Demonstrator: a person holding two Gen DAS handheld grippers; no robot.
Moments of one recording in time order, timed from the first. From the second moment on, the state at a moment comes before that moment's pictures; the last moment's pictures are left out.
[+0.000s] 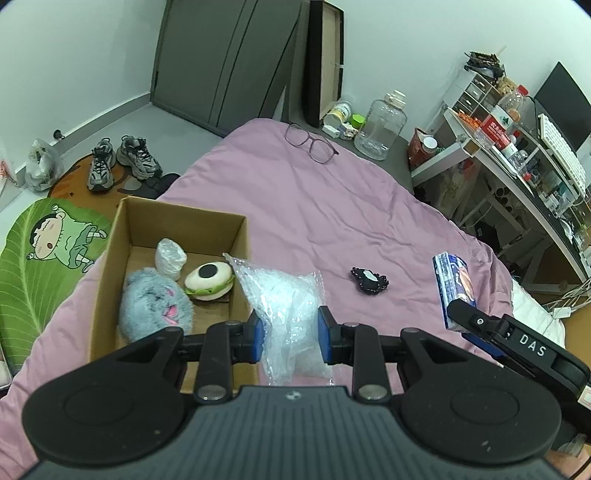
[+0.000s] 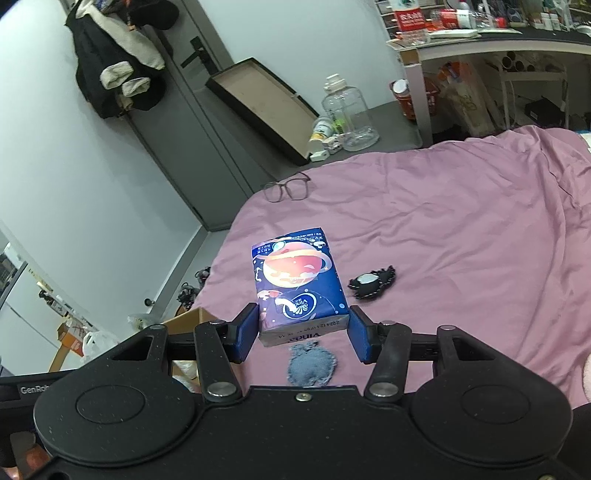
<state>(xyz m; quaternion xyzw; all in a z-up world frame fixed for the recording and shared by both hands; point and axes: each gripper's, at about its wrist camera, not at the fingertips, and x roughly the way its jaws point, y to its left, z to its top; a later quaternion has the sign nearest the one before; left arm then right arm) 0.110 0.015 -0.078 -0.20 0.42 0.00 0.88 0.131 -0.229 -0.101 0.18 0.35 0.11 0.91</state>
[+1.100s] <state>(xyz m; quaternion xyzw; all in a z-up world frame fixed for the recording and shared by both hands) 0.099 0.081 -0.111 -0.22 0.44 0.05 0.87 0.117 -0.130 -0.098 0.14 0.38 0.20 0.90</state>
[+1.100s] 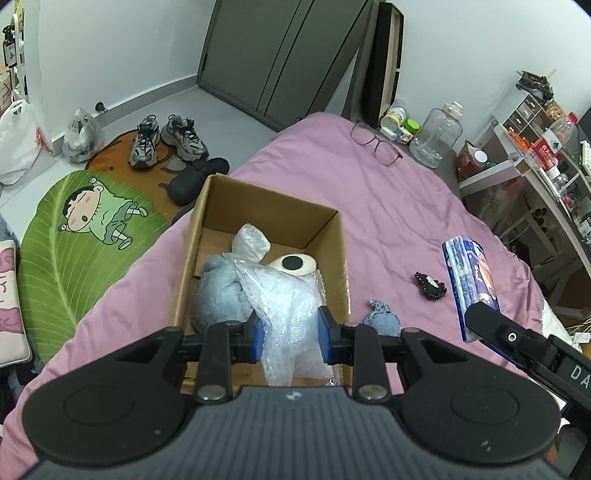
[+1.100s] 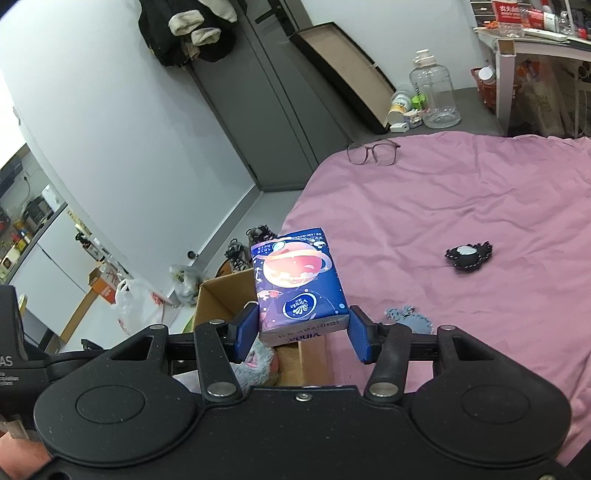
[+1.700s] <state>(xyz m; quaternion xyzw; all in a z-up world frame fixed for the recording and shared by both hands) 0.123 0.084 -0.143 -0.24 0.48 0.06 0.84 0.131 -0.108 -0.121 0.13 0.41 0.21 0.88</state>
